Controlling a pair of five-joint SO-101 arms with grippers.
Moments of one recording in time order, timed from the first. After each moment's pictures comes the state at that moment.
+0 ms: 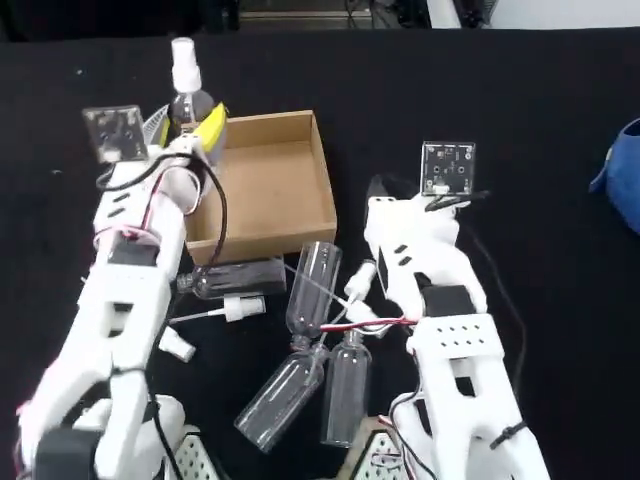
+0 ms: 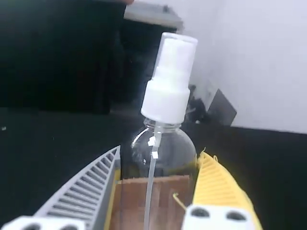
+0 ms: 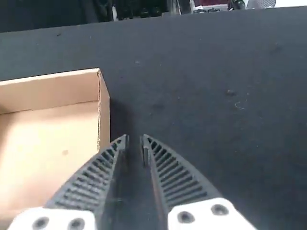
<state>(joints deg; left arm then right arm) -1.1 -29.9 53.8 -9.4 8.3 -4.7 -46.6 69.0 14.5 -6.5</state>
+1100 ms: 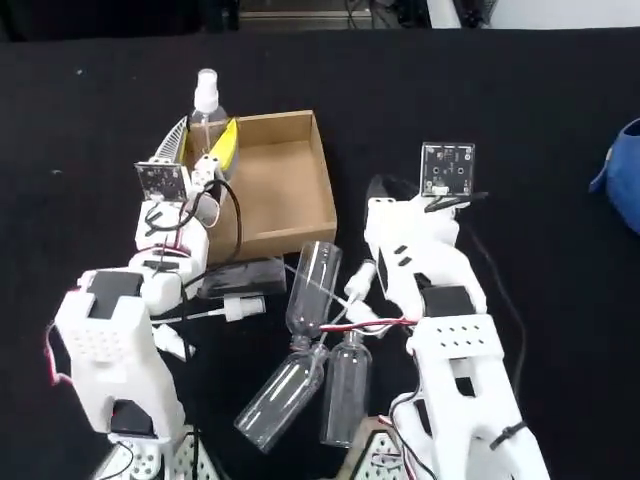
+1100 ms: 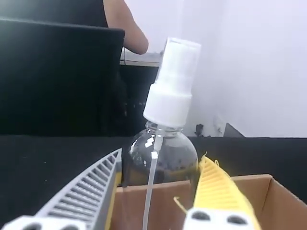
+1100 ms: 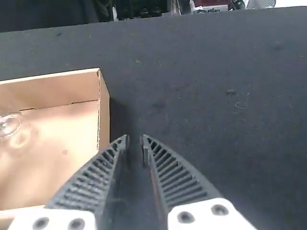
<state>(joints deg) -1.0 21.2 49.1 -69.1 1.6 -4.7 -46.6 69.3 14.4 -6.3</state>
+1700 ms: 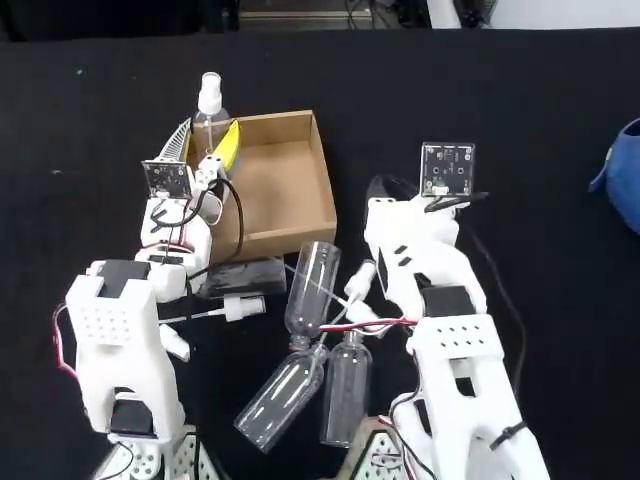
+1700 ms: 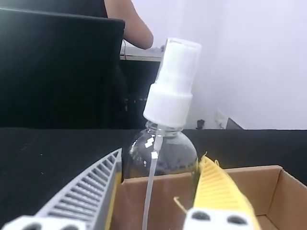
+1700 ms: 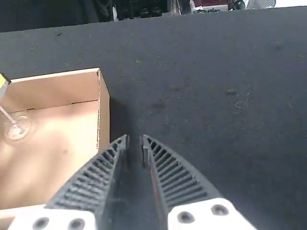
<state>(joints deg) -0.9 28.4 43.4 -69.4 1.5 -4.7 -46.6 69.3 14.4 -6.3</state>
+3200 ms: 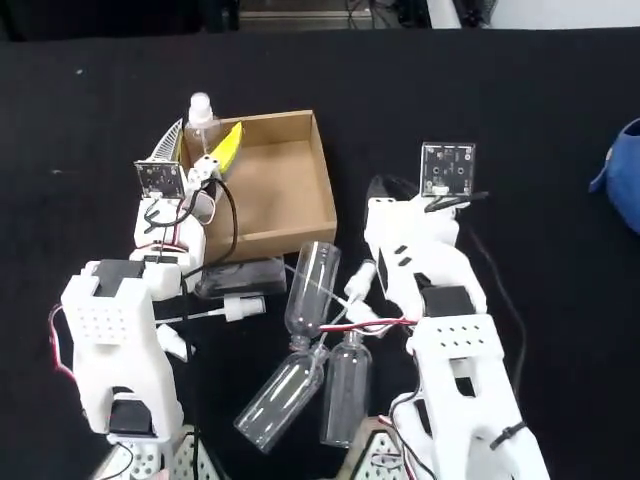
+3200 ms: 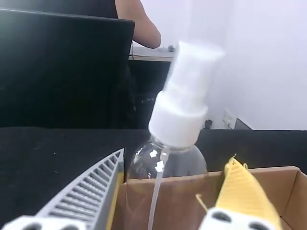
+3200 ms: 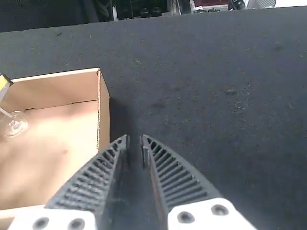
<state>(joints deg) -2.6 28.4 43.4 -69.8 1.0 -4.7 -46.6 69.3 14.4 -6.3</state>
